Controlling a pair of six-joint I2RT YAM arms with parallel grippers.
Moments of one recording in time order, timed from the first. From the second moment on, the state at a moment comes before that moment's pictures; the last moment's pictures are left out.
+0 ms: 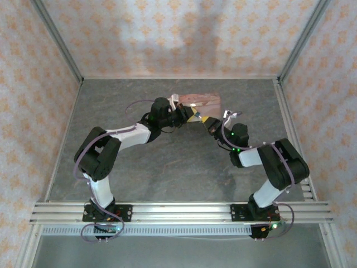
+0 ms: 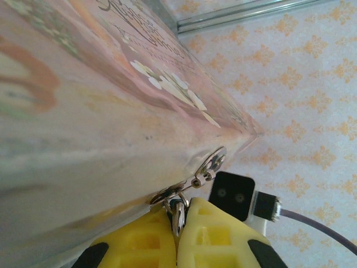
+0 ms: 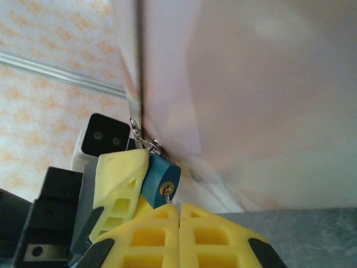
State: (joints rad) left arm -0.53 1.82 1.08 0.44 0.45 -1.22; right arm 0.33 1.65 0.45 1.18 -0.46 1.25
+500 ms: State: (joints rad) left arm -0.52 1.83 1.08 0.45 0.47 -1.22; right arm 0.31 1.63 0.46 1.14 -0.51 1.06
